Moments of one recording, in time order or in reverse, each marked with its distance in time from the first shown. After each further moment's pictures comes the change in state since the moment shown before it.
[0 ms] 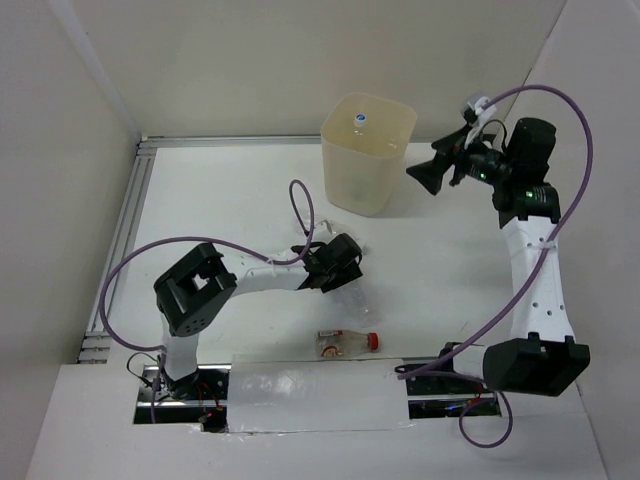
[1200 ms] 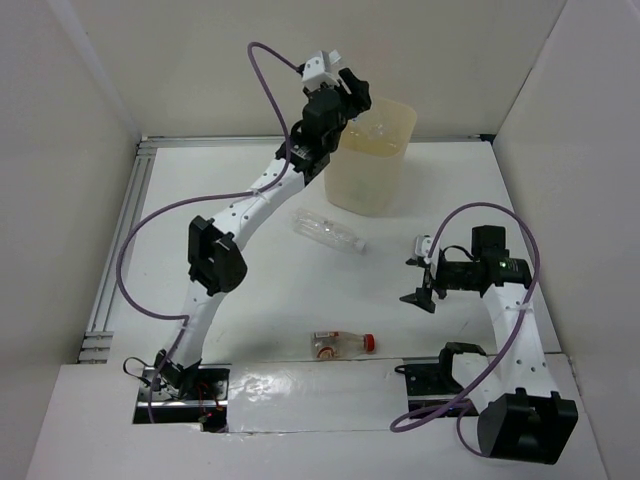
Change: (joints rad) left arm 0.311 0.360 1.173 0.313 -0.146 0.721; right arm -0.024 -0.380 -0.700 -0.663 -0.113 -1.089
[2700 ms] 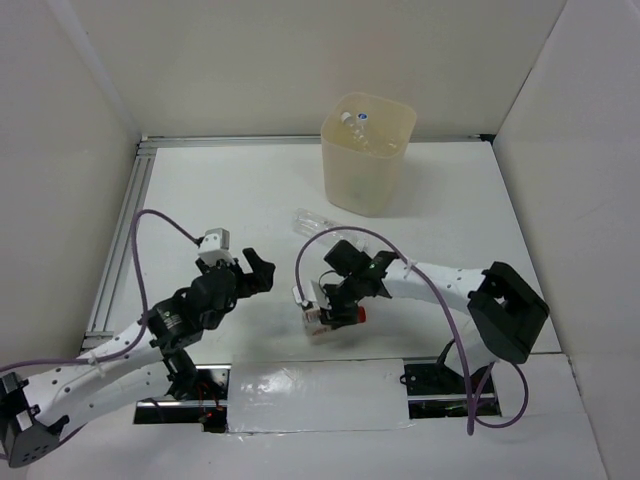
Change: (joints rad) left arm -0.212 -1.596 -1.875 -0.296 -0.128 -0.152; right arm 1.036 0.608 0.022 0.593 0.504 0.459
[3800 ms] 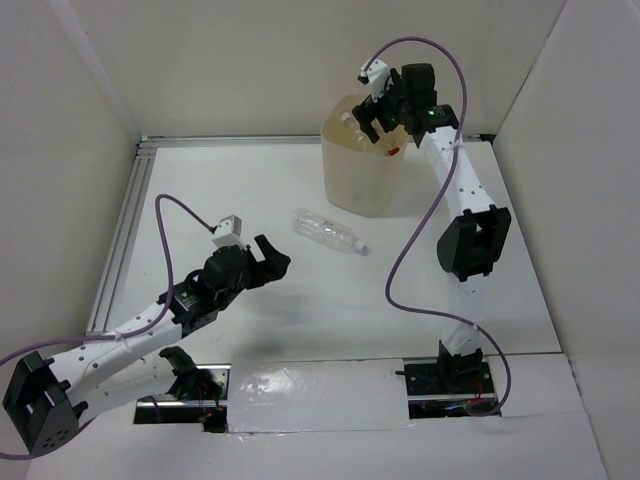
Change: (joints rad) left arm 0.118 0.241 0.062 0.124 0.240 -0.122; right arm -0.686 0.615 1.454 -0.135 0.250 0.272
